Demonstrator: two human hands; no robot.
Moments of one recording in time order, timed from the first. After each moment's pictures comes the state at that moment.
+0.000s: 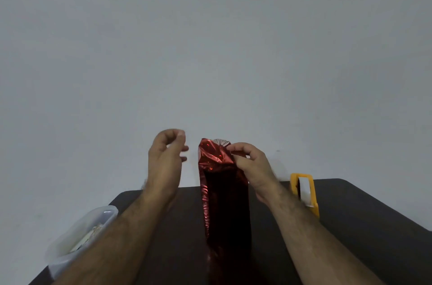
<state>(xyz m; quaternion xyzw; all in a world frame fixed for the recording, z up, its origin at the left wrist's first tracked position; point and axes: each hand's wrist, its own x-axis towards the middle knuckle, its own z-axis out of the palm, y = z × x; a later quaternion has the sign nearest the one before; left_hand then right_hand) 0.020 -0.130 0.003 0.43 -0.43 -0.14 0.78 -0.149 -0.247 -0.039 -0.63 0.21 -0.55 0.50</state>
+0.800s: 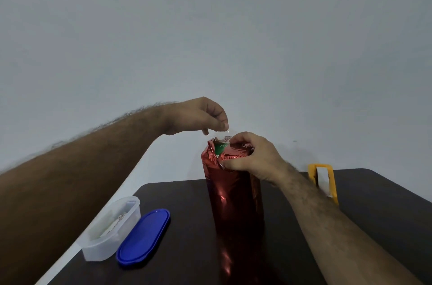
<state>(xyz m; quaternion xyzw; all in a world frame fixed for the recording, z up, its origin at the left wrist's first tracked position) 0.039 -0.154 0.117 0.57 -0.77 -0.13 0.24 -0.151 -0.237 -0.021 -0.78 0.28 -0.45 0.34</state>
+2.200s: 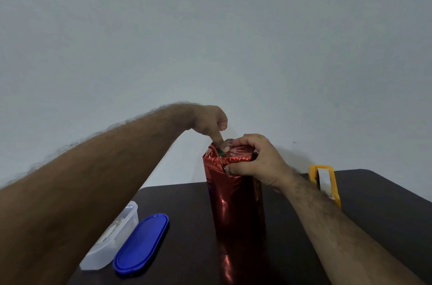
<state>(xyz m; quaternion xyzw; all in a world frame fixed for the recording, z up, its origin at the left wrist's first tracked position) 0.032 -0.213 0.118 0.68 -0.73 -0.03 0.04 -0.152 -0.246 -0.033 -0.76 0.24 -0.48 0.36</state>
